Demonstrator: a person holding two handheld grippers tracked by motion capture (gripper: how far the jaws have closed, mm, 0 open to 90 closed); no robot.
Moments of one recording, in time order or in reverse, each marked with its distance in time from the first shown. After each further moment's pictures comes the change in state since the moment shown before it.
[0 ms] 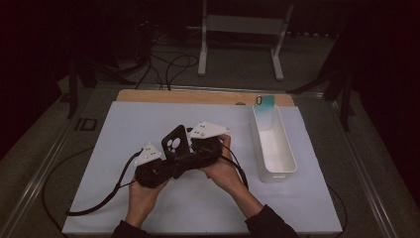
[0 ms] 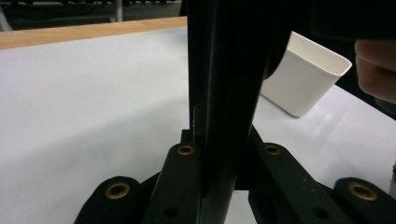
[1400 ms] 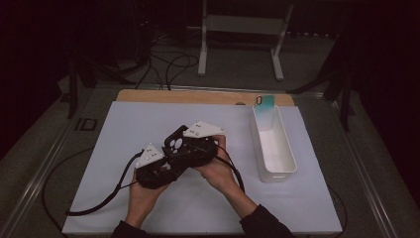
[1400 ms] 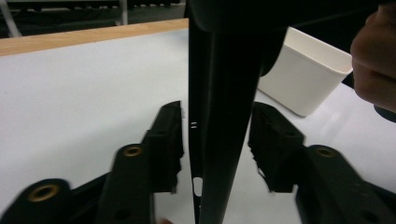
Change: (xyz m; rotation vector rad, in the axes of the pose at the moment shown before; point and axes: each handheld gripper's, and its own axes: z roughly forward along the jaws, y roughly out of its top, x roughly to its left) left arm -0.002 -0.001 0.000 -0.011 0.025 0.024; right arm 0.005 0.001 0.010 0.001 -0.061 0.032
